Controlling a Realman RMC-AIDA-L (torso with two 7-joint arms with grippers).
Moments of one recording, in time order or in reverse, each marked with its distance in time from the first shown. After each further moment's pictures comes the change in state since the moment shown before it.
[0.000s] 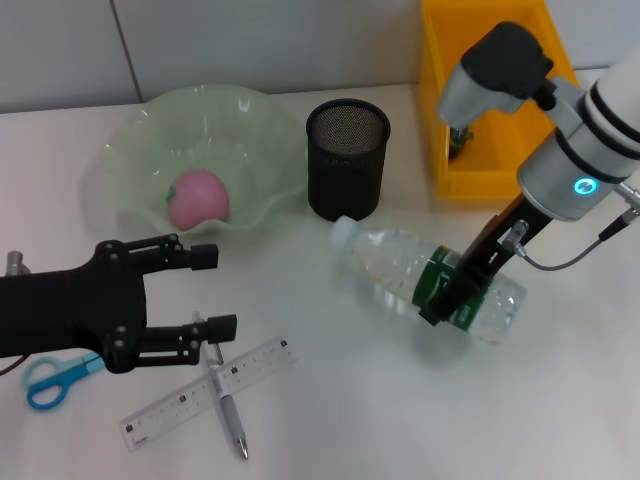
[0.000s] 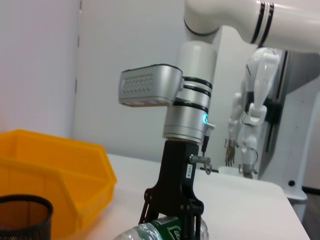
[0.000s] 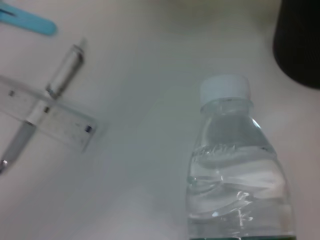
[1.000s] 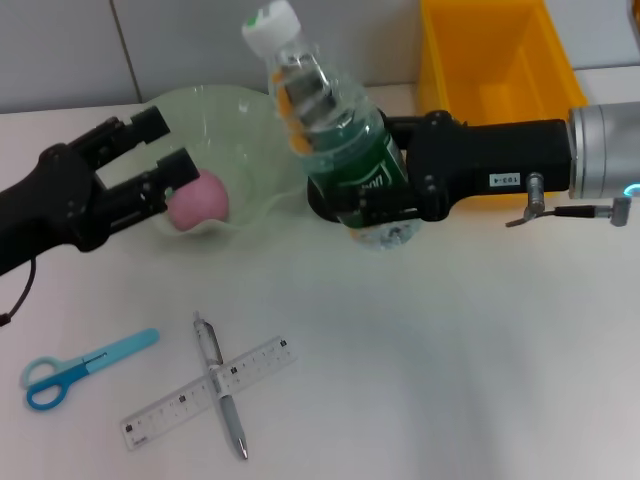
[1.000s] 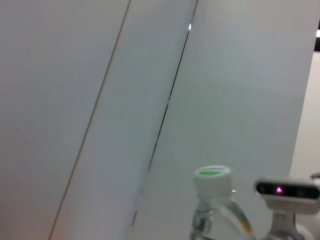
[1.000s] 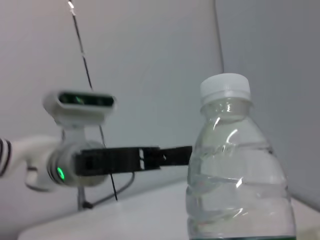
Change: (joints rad) left arm -0.018 -0.010 -0.110 -0.258 -0.333 -0.027 -0.008; right arm -0.316 0.005 0.104 -0.019 0.947 0.045 -0.744
